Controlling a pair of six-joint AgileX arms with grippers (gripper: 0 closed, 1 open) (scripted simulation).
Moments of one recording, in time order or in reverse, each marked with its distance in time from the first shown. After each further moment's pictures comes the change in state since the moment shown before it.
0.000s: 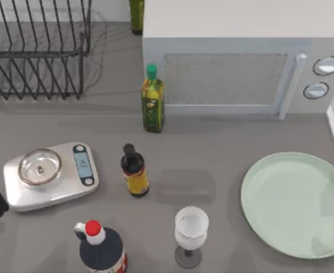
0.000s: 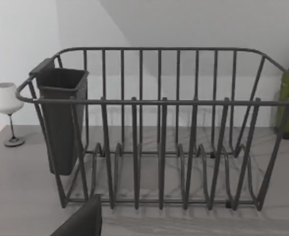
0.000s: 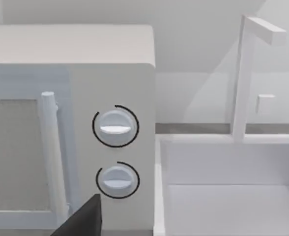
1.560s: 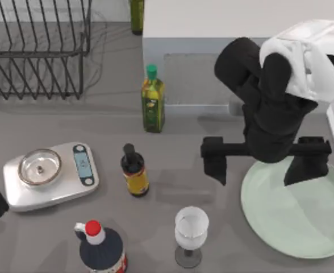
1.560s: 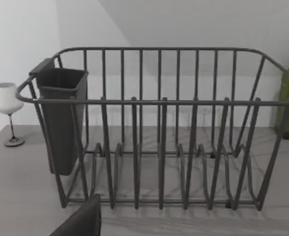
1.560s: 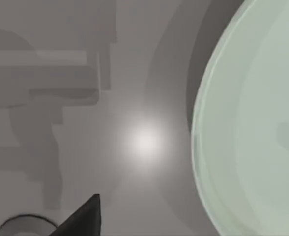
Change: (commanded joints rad) left arm 0.000 0.000 0.000 0.000 0.000 0.000; right arm 0.617 1.857 1.370 -1.072 0.001 0.632
